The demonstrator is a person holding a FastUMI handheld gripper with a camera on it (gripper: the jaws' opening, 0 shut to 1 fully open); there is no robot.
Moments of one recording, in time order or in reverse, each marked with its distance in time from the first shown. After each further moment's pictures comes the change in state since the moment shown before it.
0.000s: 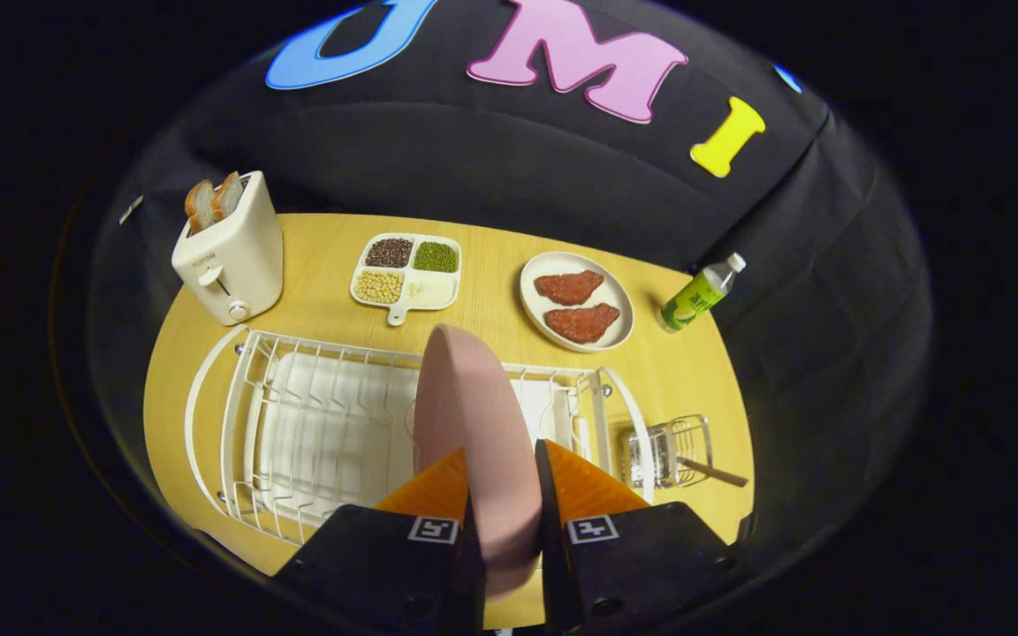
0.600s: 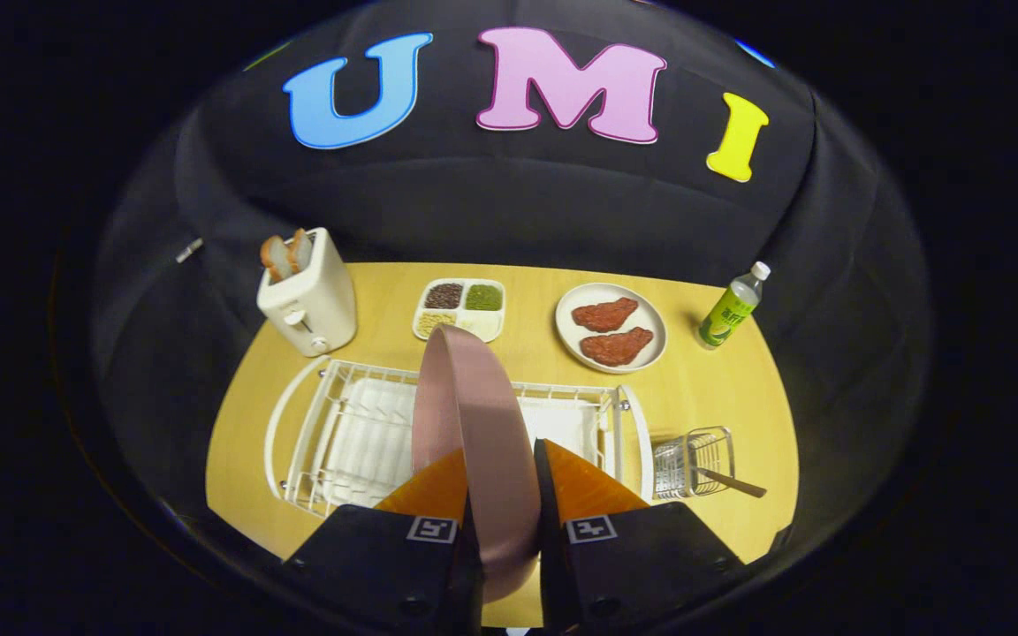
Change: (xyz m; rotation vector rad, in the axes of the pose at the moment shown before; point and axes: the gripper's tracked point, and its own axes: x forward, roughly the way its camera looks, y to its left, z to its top) arm -0.057 -0.014 -0.004 0.137 -0.110 0.349
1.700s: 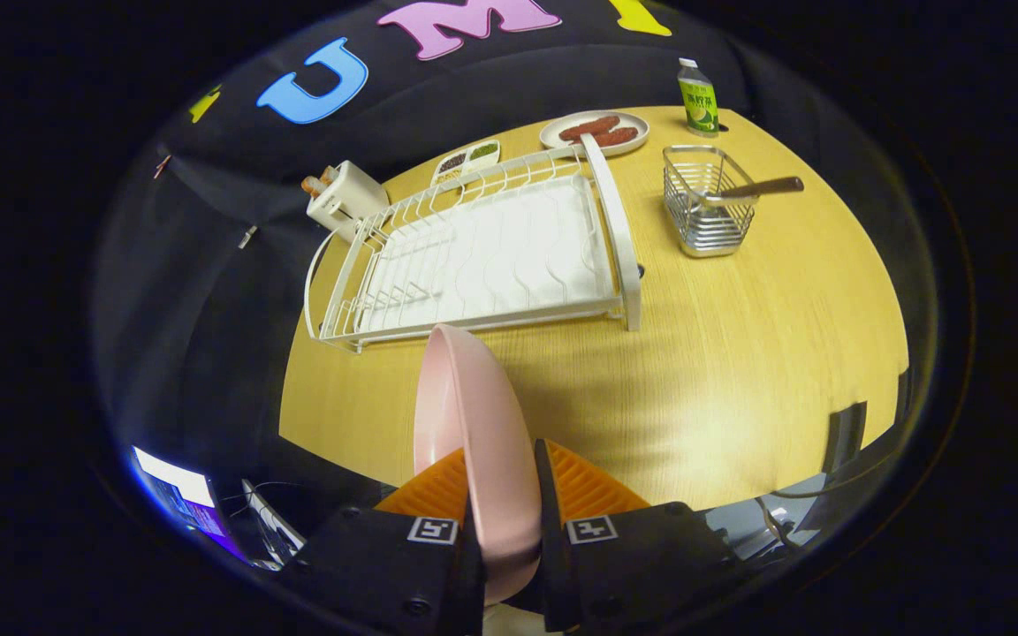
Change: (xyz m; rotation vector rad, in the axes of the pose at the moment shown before) arm -0.065 -0.035 -0.257 0.282 0.290 0.276
